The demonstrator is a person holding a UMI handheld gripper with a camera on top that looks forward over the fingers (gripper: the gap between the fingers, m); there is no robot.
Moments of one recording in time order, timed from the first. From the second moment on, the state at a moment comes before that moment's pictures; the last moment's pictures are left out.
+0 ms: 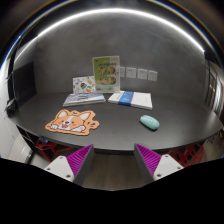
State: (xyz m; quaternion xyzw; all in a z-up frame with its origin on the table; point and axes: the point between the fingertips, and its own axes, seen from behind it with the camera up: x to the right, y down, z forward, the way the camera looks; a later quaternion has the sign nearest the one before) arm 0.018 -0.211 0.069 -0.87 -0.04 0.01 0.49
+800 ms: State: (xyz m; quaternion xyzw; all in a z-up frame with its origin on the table) arm 0.205 -0.050 0.002 -0.88 -0.01 -0.06 0.46
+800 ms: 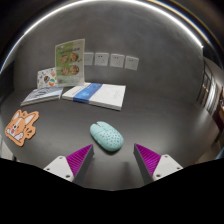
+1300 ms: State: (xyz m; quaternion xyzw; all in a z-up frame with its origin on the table) arm 0.223 0.039 -0.017 -0.90 -0.01 0.02 0.43
